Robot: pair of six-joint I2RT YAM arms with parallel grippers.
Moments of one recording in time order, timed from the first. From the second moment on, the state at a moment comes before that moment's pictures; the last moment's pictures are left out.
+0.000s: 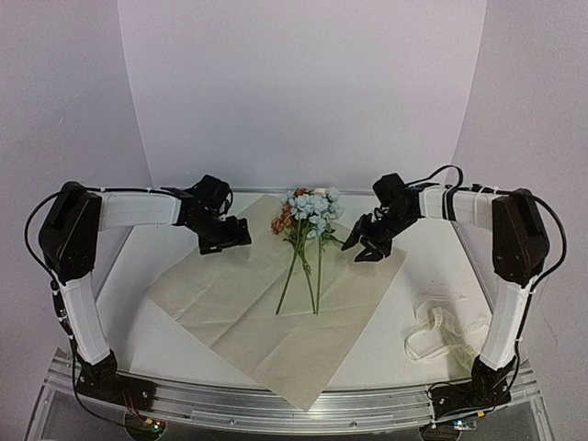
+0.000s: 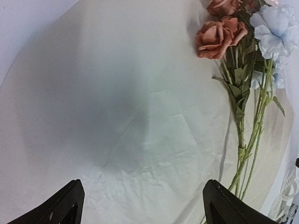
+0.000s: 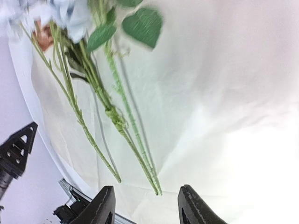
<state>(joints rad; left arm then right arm) -0.57 1.88 1.34 -0.44 0.05 -0.64 0.43 1.94 1.45 -0.65 -0.46 0.86</state>
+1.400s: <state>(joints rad) -1.00 2.57 2.24 -0.79 -0.42 -0.85 0.26 1.97 1.21 -0.49 -0.38 1.01</state>
